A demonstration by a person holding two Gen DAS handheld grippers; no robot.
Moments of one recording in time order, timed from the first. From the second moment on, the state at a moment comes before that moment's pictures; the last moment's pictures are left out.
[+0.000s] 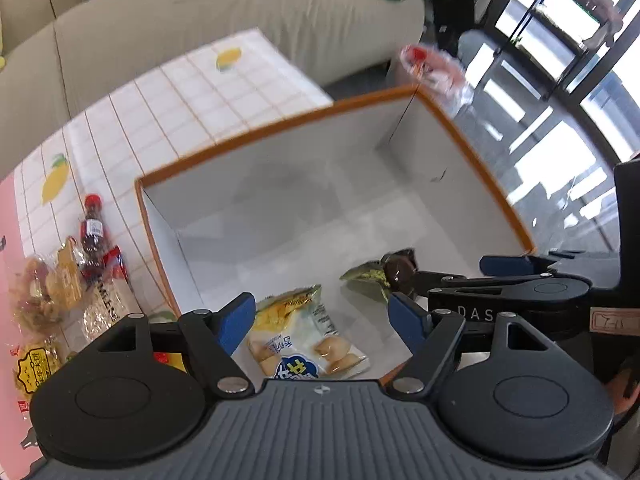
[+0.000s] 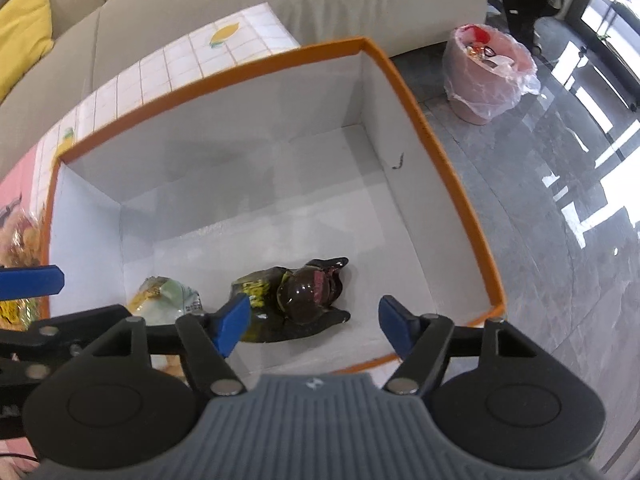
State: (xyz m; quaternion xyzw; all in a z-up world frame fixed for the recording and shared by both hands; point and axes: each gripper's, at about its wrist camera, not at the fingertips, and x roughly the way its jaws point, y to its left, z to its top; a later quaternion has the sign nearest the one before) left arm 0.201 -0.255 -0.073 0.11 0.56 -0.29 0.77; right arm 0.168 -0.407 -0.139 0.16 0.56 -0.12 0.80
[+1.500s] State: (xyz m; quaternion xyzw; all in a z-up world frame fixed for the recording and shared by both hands) left arm 0.089 0.021 -0.076 0.01 0.52 -0.14 0.84; right arm 0.055 -0.137 -0.099 -0.03 0.38 0.04 0.92
